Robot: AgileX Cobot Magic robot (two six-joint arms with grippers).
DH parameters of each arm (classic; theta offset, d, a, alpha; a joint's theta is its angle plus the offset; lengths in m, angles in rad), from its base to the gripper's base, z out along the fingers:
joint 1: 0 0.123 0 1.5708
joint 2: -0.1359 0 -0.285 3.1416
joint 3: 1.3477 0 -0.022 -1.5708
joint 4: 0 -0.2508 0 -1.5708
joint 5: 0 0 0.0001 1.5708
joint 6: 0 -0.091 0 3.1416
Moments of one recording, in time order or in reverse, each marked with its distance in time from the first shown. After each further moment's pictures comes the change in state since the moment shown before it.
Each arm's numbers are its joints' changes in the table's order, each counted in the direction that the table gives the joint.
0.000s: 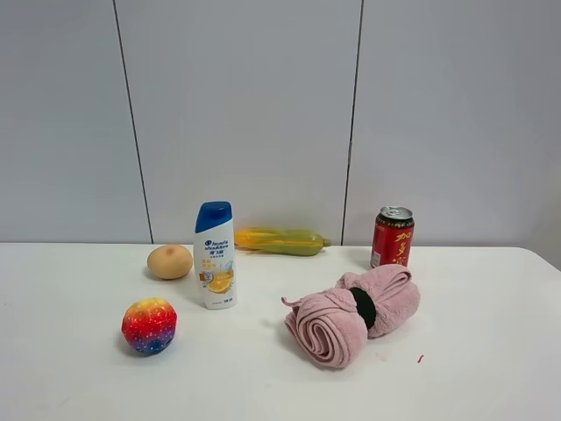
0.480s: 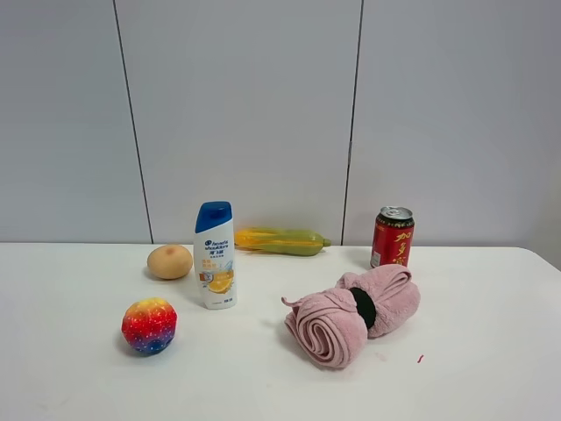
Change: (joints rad) left arm 0.000 0.000 0.000 0.000 0.000 0.000; right arm 0.000 0.000 0.000 0.000 0.000 0.002
